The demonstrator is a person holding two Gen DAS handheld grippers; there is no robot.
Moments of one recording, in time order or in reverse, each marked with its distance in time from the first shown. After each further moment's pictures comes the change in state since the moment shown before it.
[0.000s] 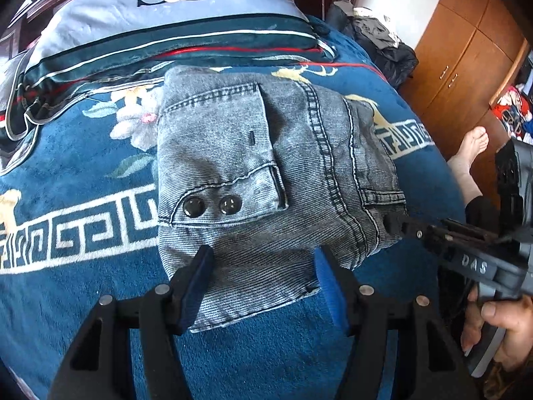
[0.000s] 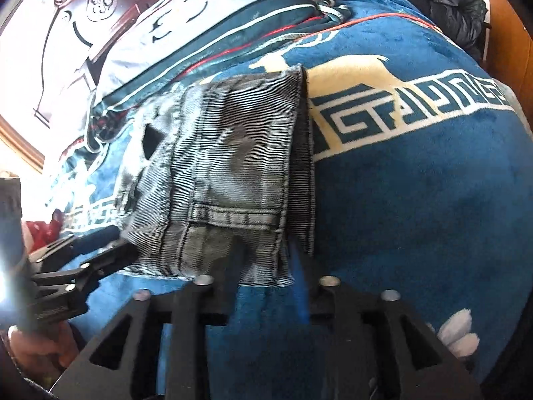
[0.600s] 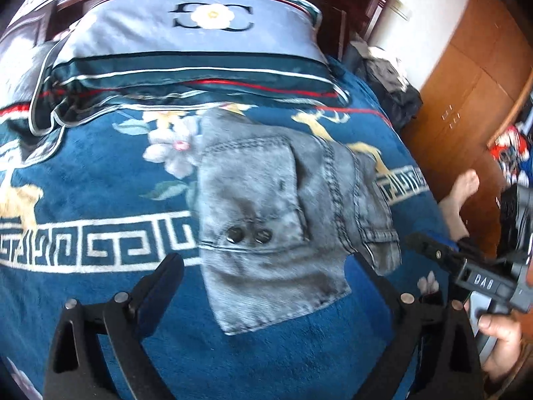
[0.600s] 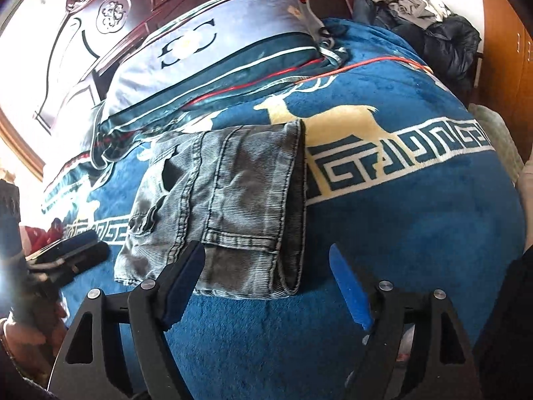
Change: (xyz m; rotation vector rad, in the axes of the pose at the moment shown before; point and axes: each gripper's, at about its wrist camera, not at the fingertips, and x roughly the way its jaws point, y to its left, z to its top) left arm -0.039 0.034 0.014 -0.117 -0.110 -0.026; right arm -0.034 0.010 0.017 -0.022 -0.098 -0.047
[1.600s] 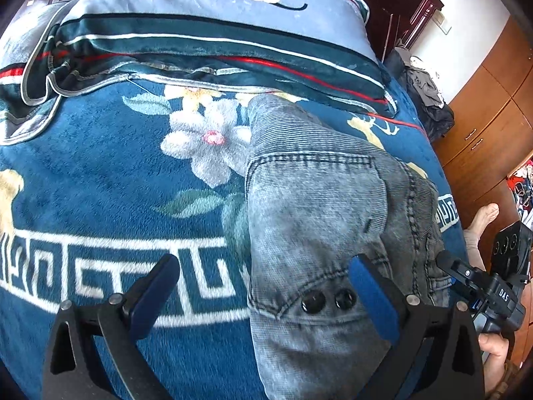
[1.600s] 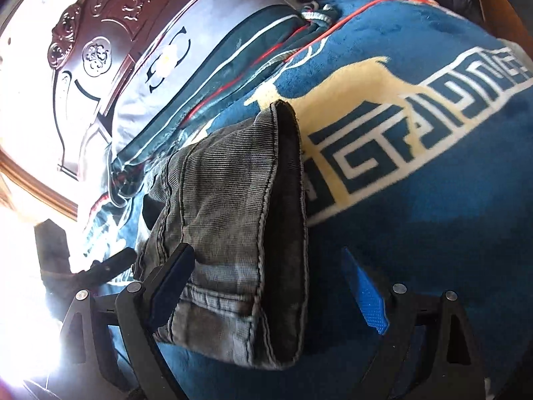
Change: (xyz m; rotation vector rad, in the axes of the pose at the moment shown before) left arm 0.069 0.048 0.027 -0.106 0.058 0.016; right arm 0.066 -0.045 0.015 0.219 0.027 0.253
